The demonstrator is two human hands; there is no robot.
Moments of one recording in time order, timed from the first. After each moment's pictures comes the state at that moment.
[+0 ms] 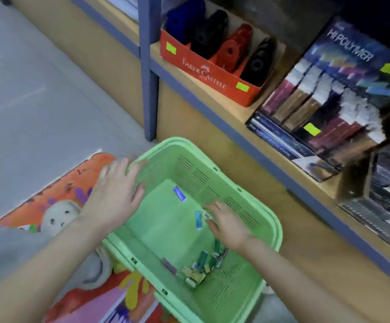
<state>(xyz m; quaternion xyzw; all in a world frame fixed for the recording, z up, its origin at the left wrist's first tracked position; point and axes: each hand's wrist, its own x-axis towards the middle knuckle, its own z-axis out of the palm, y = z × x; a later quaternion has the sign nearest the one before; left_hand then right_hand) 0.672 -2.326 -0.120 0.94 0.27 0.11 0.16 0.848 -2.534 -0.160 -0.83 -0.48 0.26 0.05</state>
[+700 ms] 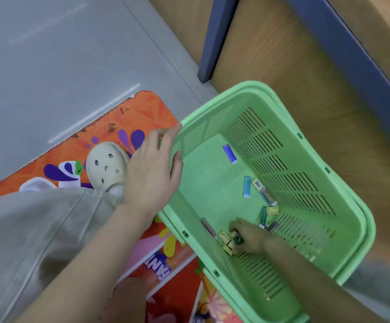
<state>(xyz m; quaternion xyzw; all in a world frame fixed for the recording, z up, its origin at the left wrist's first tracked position) 0.625 -2.319 -0.191 0.87 0.43 0.11 0.22 0.797 -2.553 -0.335 -0.67 -0.47 0.55 -0.16</state>
